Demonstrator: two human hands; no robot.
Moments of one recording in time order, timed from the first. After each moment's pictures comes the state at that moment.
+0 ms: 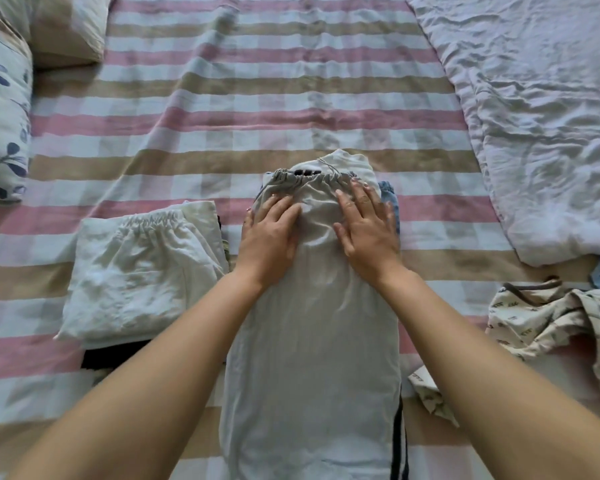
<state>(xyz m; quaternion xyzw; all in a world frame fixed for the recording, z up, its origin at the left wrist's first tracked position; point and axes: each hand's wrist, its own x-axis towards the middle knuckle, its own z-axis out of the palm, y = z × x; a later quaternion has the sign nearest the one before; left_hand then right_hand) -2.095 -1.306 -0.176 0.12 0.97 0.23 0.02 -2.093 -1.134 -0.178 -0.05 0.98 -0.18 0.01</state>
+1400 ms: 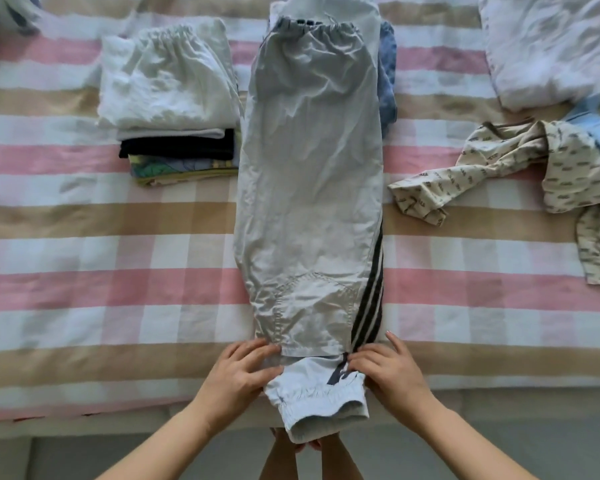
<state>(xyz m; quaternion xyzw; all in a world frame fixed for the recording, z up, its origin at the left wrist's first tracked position) -1.617 -1.381 -0.248 0.32 0.92 0.21 0.09 -1.619 -1.090 -0.226 -0.26 0.94 -0.20 0.08</state>
